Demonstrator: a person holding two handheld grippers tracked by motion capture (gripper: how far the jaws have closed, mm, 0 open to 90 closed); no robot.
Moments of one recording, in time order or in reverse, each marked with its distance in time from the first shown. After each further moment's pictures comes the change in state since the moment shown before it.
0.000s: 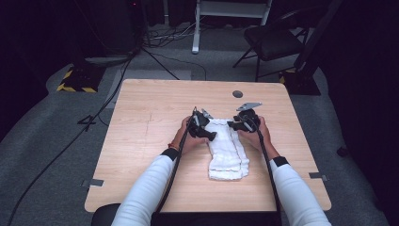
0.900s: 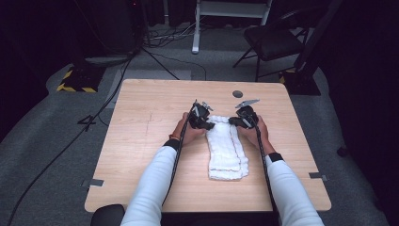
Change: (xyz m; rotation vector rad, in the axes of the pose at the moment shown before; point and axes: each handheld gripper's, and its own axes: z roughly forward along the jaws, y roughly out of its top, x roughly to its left) left arm 0.022 0.020 0.012 0.002 -0.093 0.018; right arm -0.015 0.003 0.016 0.044 0.044 0.039
